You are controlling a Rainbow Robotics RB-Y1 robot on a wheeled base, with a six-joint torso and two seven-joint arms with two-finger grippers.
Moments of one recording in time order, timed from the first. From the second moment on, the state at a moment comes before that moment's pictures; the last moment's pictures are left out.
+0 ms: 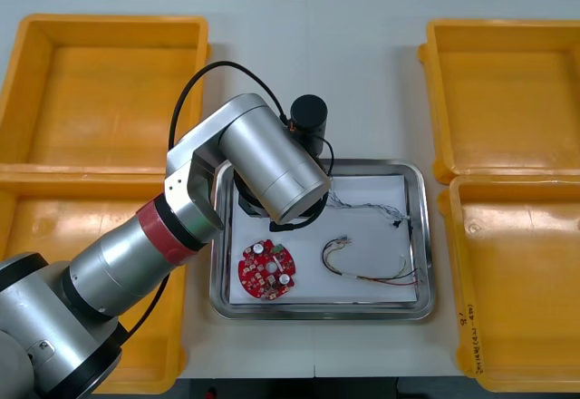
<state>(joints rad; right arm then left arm) -0.14 -0.96 -0.33 -2.08 -1.02 1.79 1.21 -0.73 0.23 -0.68 -1.63 0.32 1.65 -0.69</state>
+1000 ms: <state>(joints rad) -0.14 -0.96 -0.33 -2.08 -1.02 1.79 1.21 -0.73 0.23 -0.67 -1.67 0.33 1.67 -0.69</state>
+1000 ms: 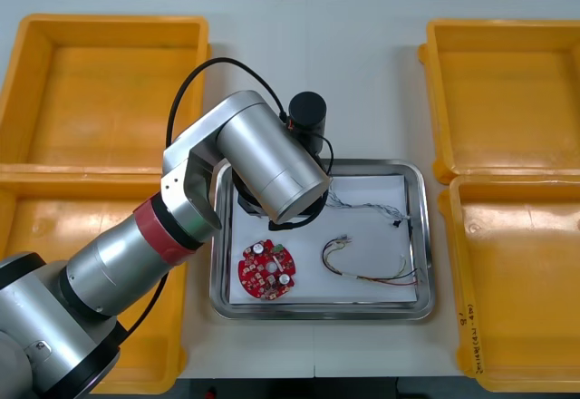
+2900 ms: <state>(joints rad) -0.18 -0.96 -0.25 -2.17 -1.05 1.77 1.21 -0.71 0.83 -0.04 -1.86 0.97 1.91 -1.01</state>
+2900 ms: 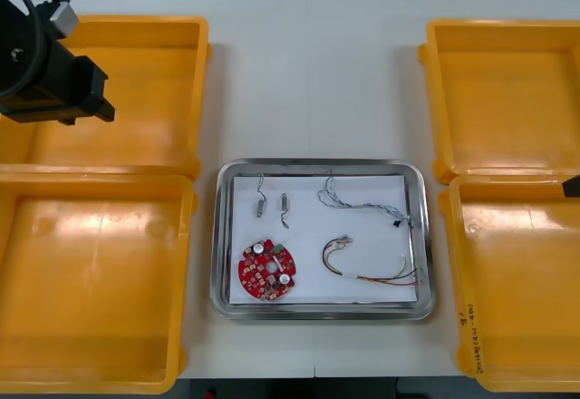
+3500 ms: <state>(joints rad) -0.44 -0.96 0.13 -2.22 -1.15 1.69 1.21 -0.45 0.93 0.09 -2.03 0.99 1.91 -1.16</state>
